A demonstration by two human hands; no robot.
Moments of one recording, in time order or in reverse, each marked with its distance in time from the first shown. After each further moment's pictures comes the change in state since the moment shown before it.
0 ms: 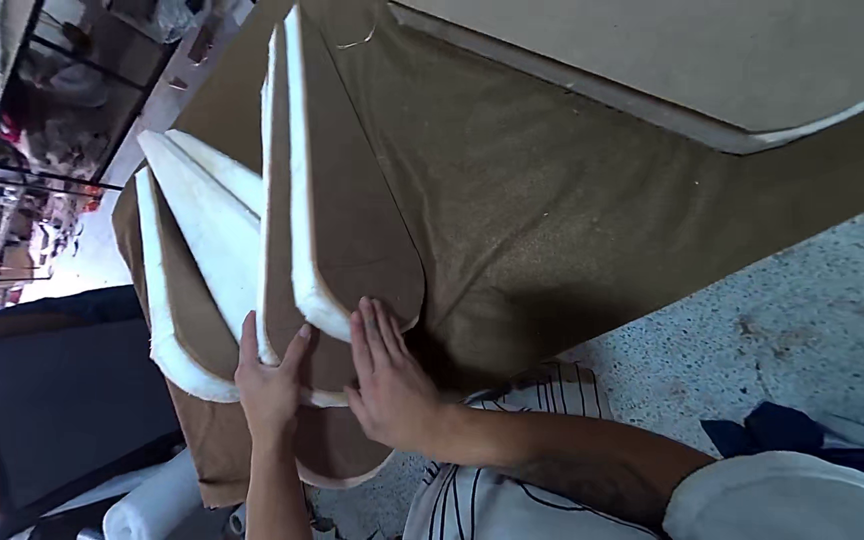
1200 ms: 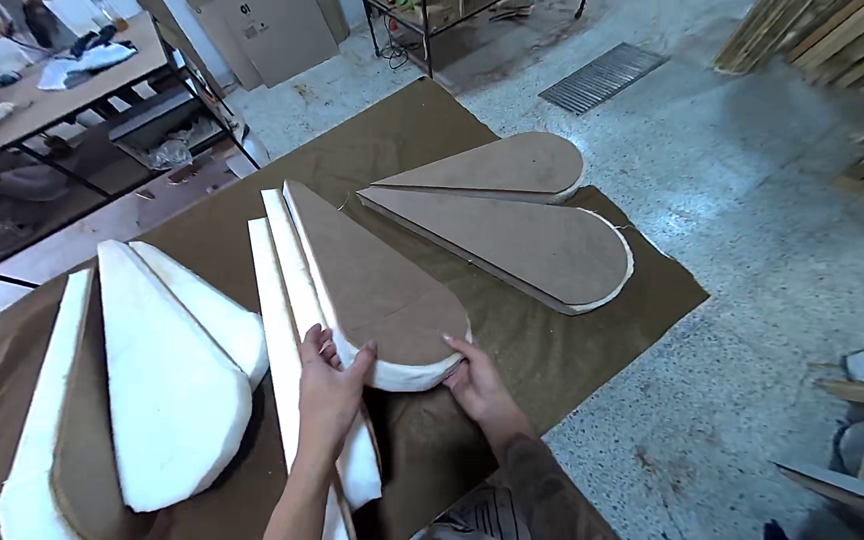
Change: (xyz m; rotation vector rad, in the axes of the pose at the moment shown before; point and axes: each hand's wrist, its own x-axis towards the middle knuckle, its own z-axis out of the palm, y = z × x) left_hand -0.016 0.193 0.103 -0.380 -0.270 0.105; right_hand 0.029 0.167 -0.190 1.599 0.553 0.652
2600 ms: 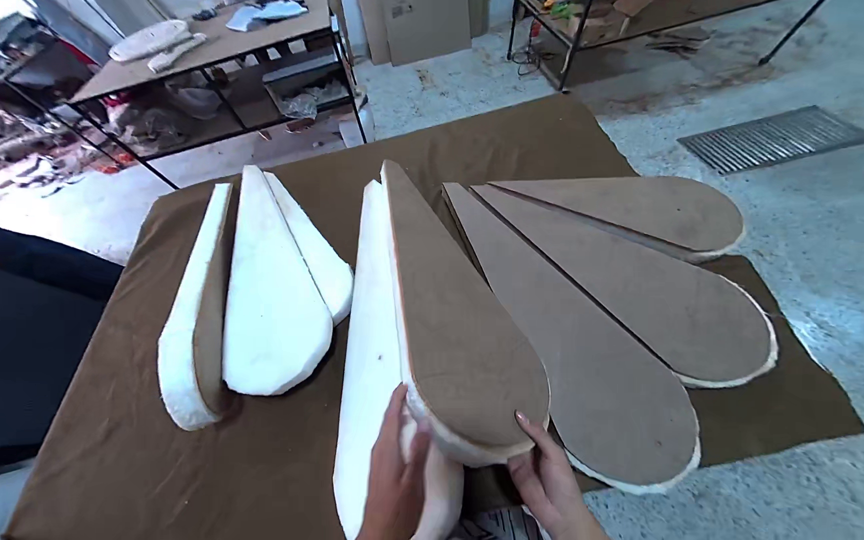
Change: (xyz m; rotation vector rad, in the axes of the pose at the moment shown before) left_hand -0.105 -0.118 -0.027 -0.128 0.021 0.196; right_hand -0.067 0.059 -0.031 -0.023 -0.045 0.089
